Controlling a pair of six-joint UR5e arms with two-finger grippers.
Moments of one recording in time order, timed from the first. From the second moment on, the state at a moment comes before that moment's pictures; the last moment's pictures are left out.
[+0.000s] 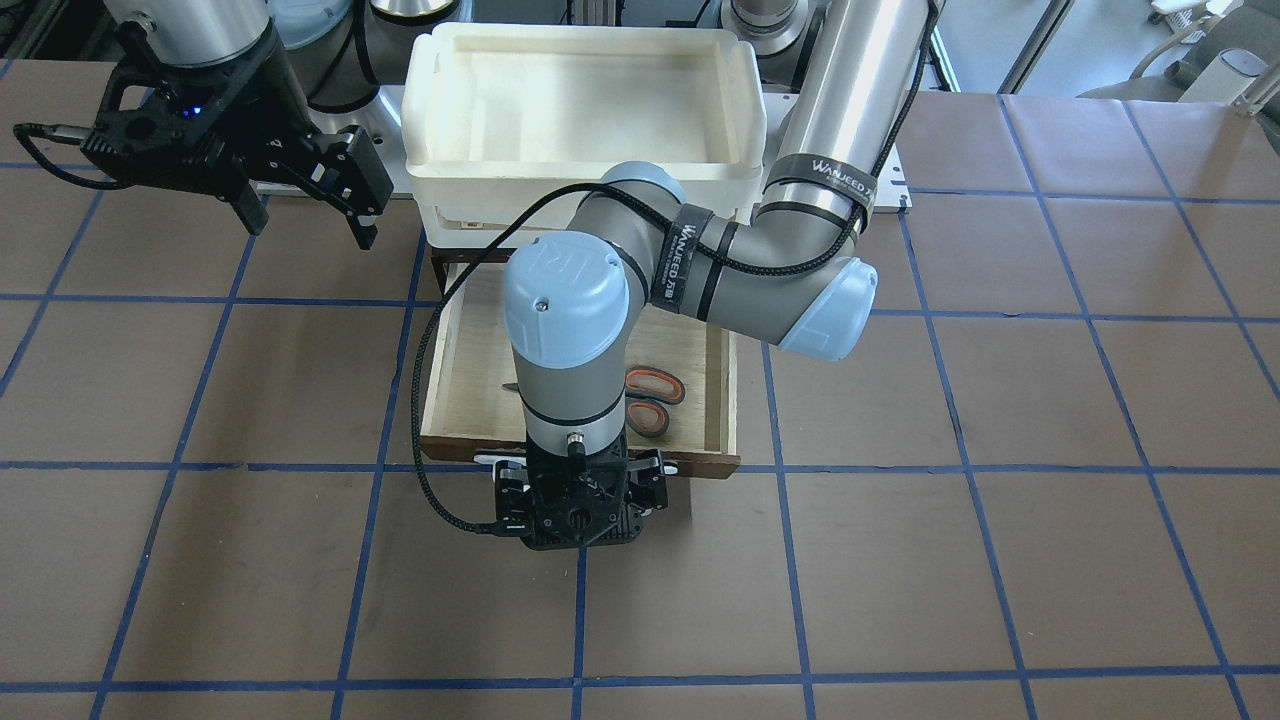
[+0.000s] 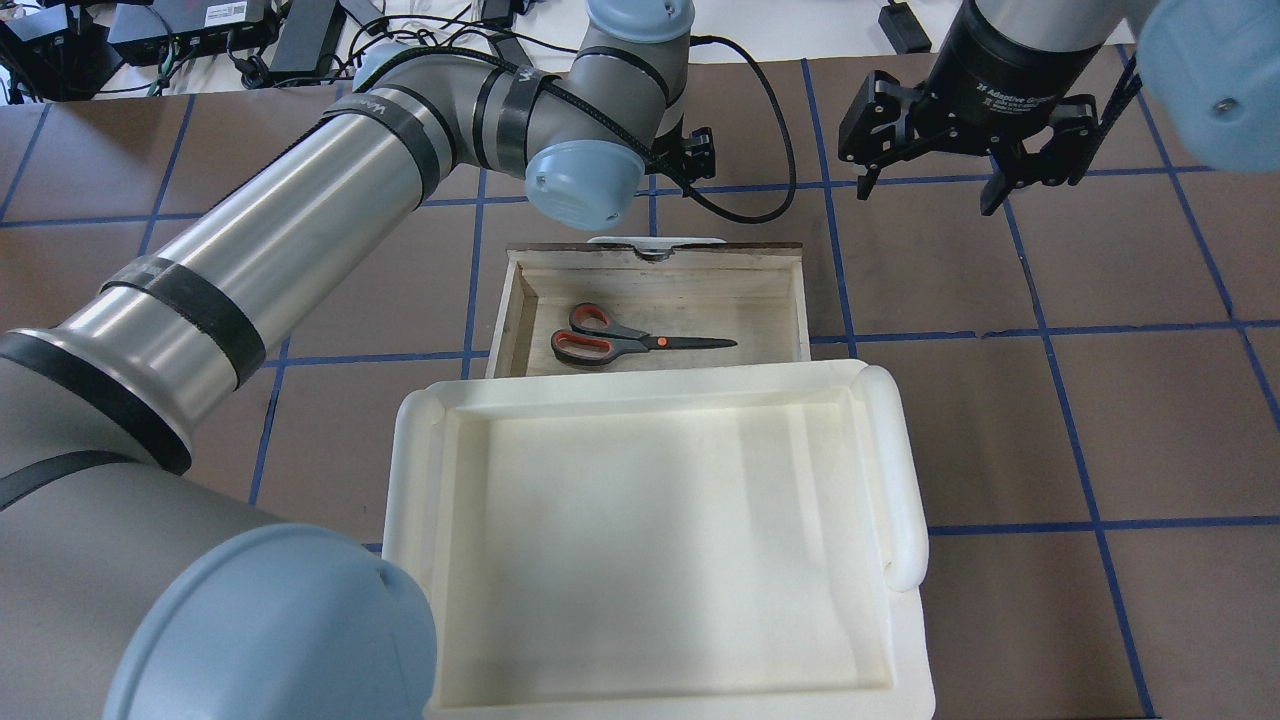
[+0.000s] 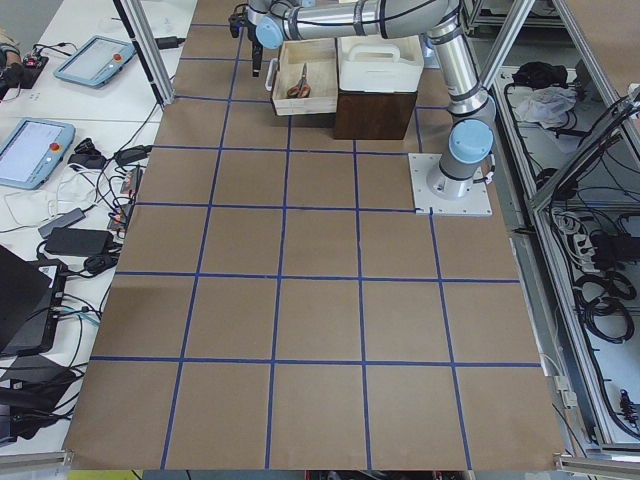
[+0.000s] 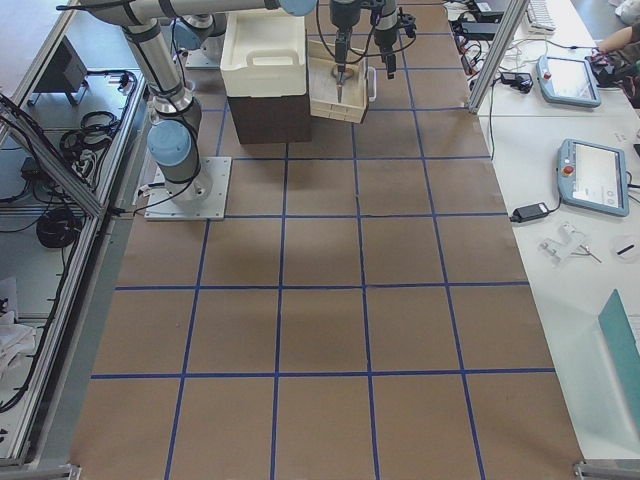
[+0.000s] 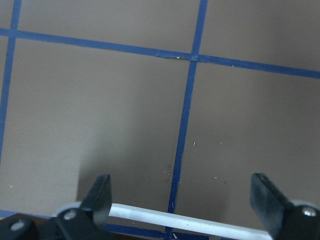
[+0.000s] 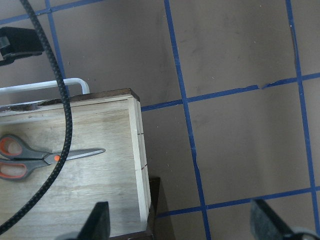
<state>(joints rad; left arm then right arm) -1.94 -2.19 -1.27 -1.09 1.68 -0.43 1.60 -1.59 1.52 -1.56 -1.53 0.21</state>
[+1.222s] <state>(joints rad) -1.94 -2.29 -1.24 -1.13 1.61 -0.31 1.61 -1.57 1.52 -1.60 -1.53 0.11</state>
